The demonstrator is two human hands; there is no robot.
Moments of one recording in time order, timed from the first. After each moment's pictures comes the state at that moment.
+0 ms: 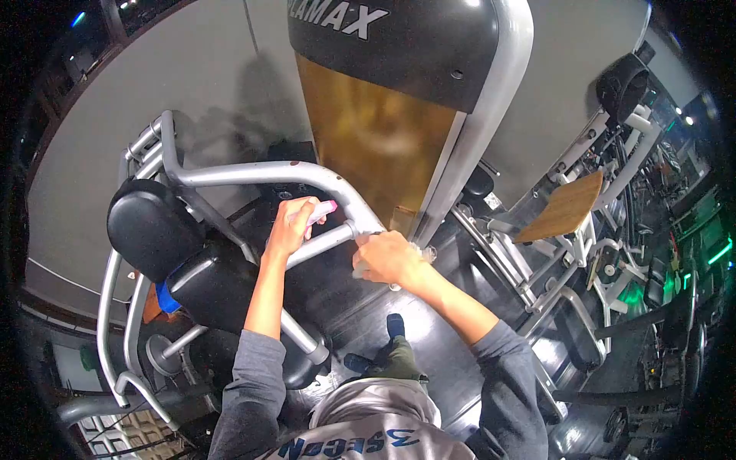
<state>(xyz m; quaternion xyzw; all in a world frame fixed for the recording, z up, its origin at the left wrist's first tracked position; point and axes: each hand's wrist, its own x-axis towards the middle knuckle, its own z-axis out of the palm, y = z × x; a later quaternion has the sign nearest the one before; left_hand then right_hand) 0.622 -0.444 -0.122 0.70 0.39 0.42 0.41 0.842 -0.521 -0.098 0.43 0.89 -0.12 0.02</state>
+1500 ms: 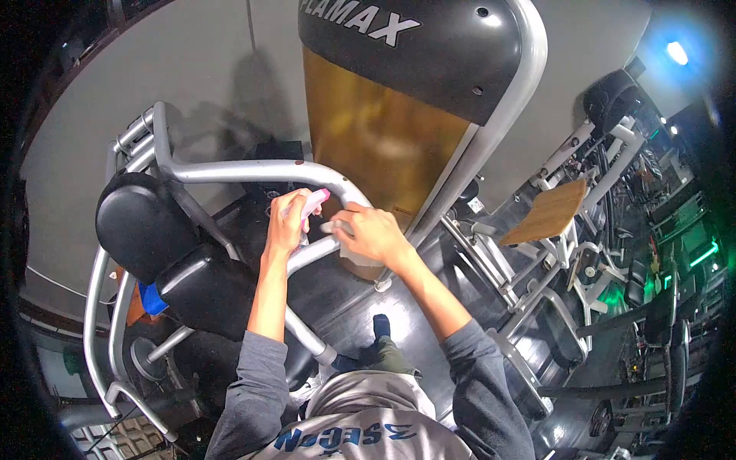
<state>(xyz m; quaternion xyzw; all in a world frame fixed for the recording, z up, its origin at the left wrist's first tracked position) 0.601 -0.437 -0.119 0.66 0.38 0.48 0.43 0.795 -0.489 -0.089 0.53 0.82 -0.11 -0.16</state>
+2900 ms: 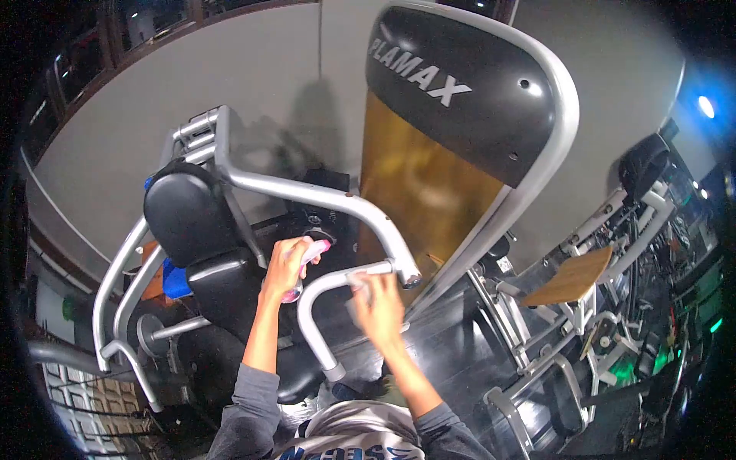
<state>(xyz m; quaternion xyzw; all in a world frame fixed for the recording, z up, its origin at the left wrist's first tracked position) 0.536 -0.497 -0.096 0.63 0.51 0.44 0.39 0.743 -0.564 -0.140 0.58 0.69 -0.11 -0.43</state>
